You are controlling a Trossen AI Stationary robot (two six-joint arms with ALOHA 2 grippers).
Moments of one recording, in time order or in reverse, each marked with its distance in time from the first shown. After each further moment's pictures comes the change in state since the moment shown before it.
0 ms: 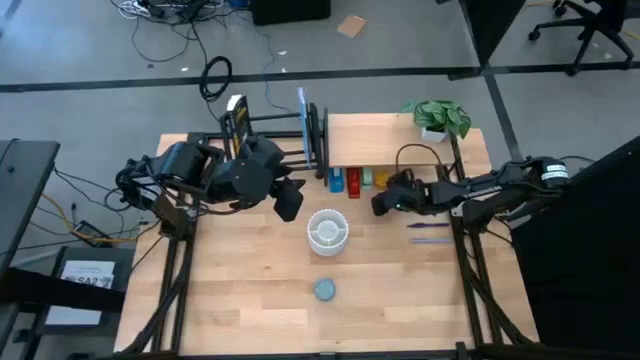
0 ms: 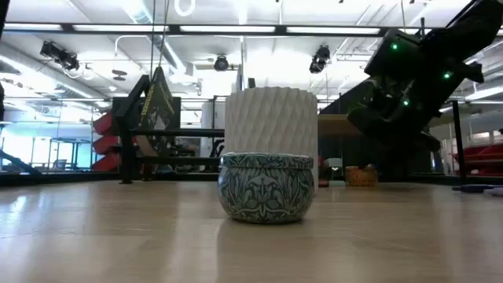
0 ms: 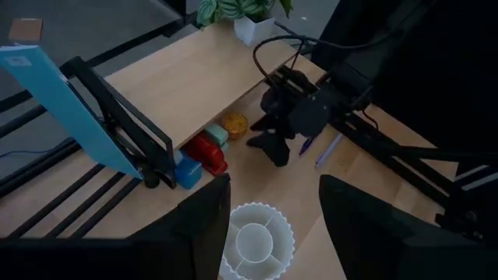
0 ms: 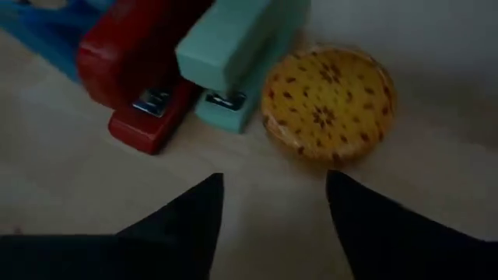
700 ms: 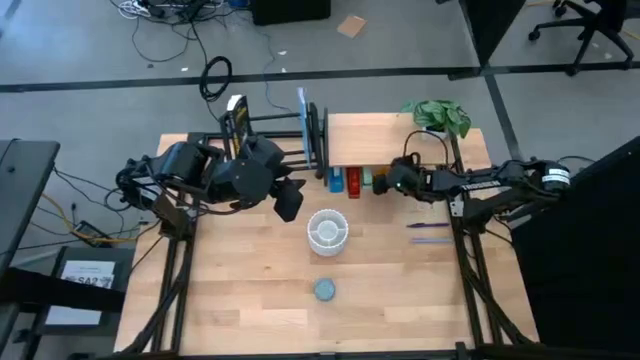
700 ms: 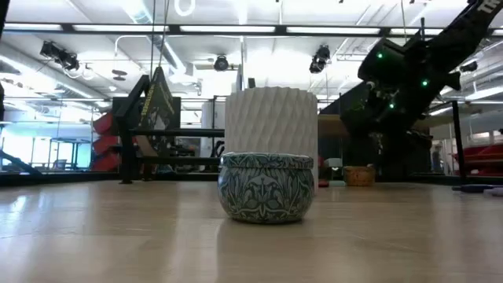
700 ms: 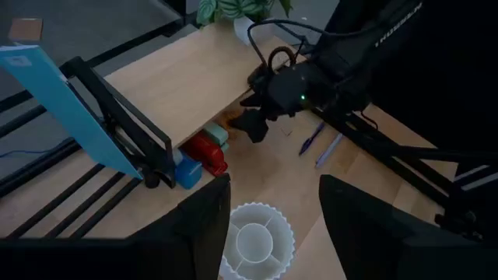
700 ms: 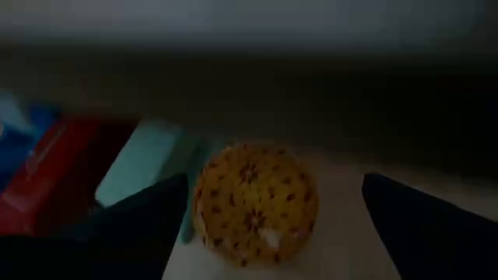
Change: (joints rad) left arm 0.000 0.000 0.000 0.000 0.000 0.000; right arm -0.219 0.000 0.002 0.103 0.026 -0.014
